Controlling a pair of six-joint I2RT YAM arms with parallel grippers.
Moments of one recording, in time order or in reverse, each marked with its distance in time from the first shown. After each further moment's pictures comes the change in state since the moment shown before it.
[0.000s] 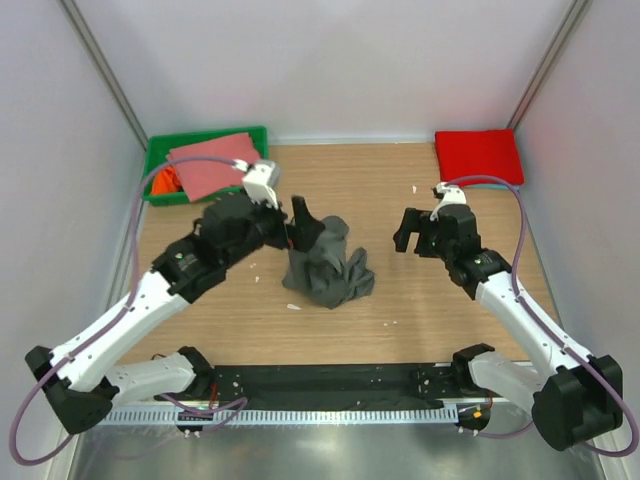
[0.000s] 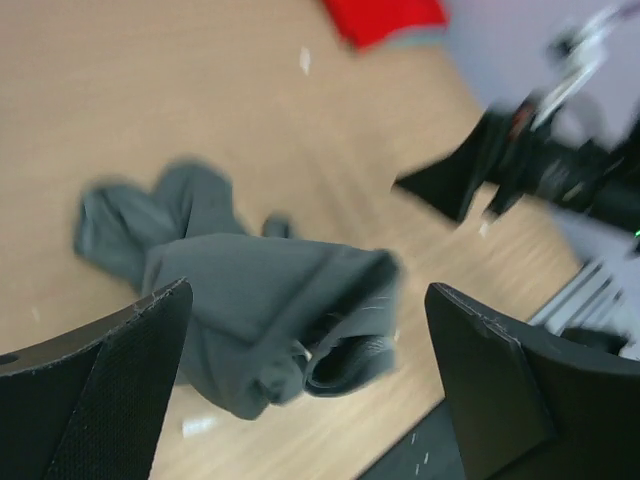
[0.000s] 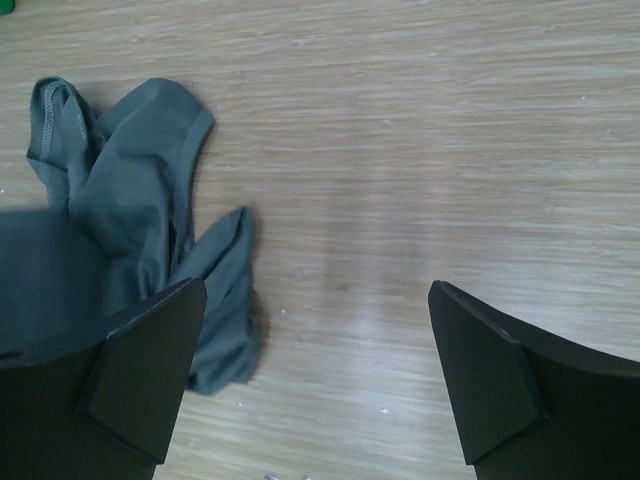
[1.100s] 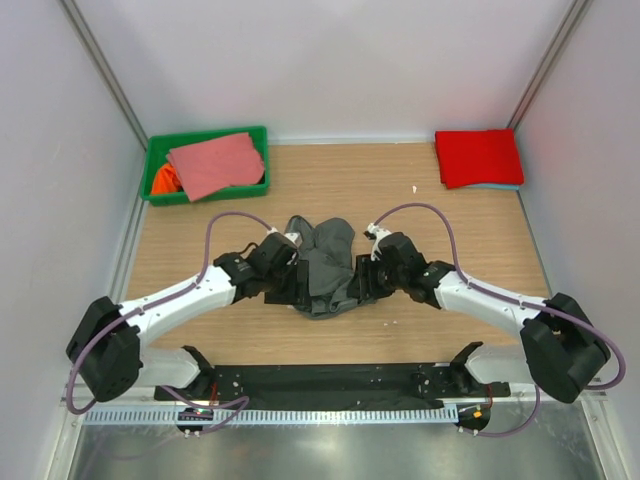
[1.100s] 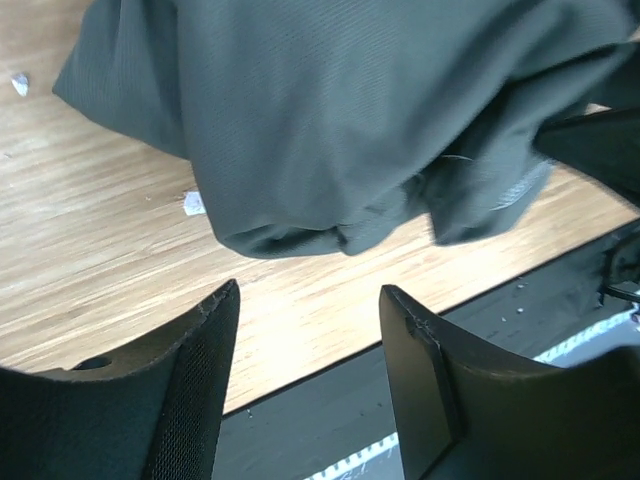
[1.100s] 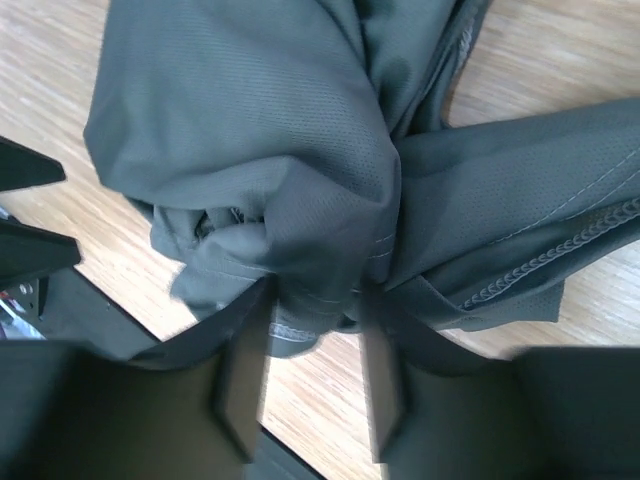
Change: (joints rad) left arm -0.020 0.219 -0.407 -0.164 0.182 -0.245; right arm 0.368 0.229 -0.106 0.113 -0.279 0.185
